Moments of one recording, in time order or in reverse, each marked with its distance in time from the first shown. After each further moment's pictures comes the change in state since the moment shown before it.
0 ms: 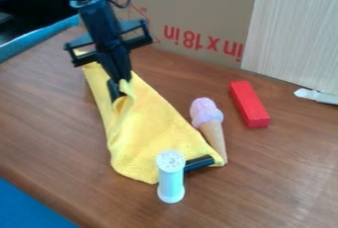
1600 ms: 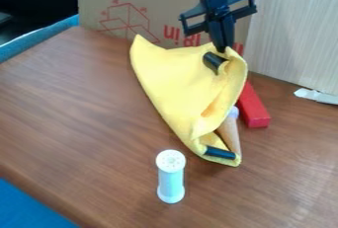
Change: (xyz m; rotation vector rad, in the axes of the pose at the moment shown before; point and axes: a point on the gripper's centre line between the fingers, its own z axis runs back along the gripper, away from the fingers) arm 0.042 -0.140 -0.037 -0.024 0.059 0.034
